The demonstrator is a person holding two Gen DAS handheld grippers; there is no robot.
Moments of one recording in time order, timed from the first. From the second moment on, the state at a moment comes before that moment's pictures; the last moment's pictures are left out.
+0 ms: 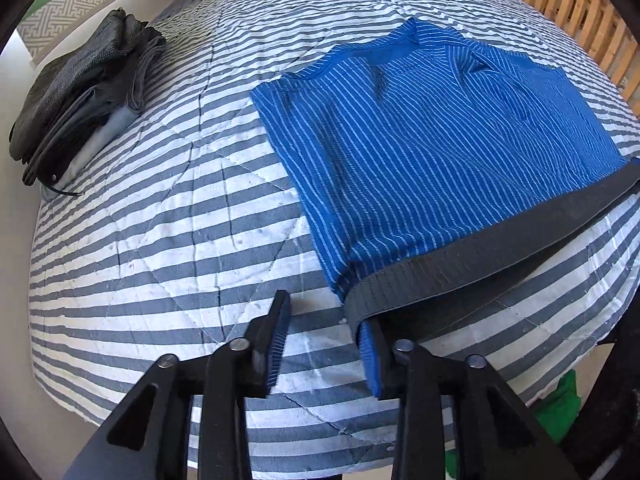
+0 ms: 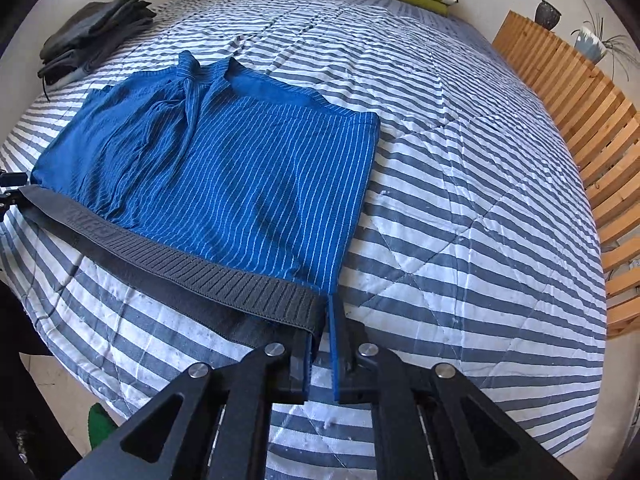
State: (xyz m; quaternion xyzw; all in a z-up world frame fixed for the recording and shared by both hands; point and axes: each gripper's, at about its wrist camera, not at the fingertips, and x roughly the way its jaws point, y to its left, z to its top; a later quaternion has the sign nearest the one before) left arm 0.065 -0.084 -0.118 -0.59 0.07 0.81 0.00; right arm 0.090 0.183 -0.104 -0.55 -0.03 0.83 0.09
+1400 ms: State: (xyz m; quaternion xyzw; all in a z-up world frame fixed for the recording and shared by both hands) left arm -0.055 -0.161 -0.098 -0.55 -0.16 0.82 0.00; right arm 0.003 0.294 -0.102 -0.51 0.23 0.83 0.04
